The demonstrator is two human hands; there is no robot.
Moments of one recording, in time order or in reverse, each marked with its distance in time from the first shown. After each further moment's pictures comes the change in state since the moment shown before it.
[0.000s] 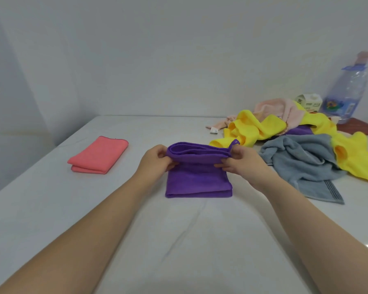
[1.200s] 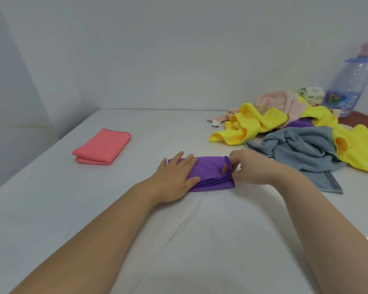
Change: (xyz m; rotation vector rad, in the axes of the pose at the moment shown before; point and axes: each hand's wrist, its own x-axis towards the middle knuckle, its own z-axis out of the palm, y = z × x) left_hand -0.035 -0.013 0.010 1.308 -0.516 0.309; right_hand -0.028 -0.027 -0.010 -0.985 -0.331 -0.040
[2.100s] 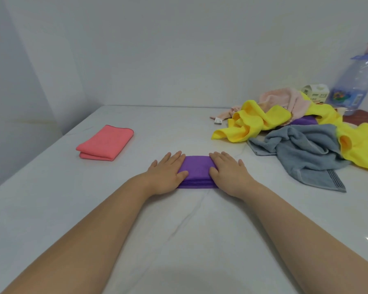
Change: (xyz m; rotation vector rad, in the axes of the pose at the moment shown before) left_hand -0.006 -0.018 -0.002 -0.162 -0.075 -0.147; right_hand 0.024 -0.022 0.061 -0.050 0.120 0.126
